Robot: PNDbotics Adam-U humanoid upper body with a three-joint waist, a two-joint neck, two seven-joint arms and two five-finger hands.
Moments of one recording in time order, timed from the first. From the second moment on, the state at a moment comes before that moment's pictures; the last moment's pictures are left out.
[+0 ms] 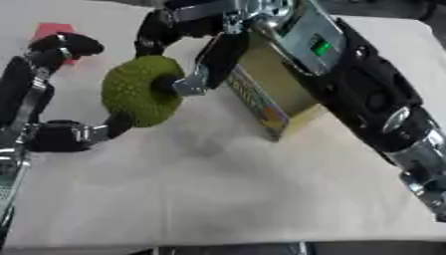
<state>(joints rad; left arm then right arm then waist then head) -0.66 0.08 -0.38 -1.56 -0.80 -0.23 0.06 -0.72 -0.78 0.28 -1.87 -0.17 -0.04 0.85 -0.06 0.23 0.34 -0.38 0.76</state>
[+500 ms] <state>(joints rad) -0.54 0.28 -0.32 -1.64 -0.70 -0.18 -0.01 -0.60 -0.89 0.19 -1.92 -0.28 -0.01 0.68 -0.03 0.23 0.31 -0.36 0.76</state>
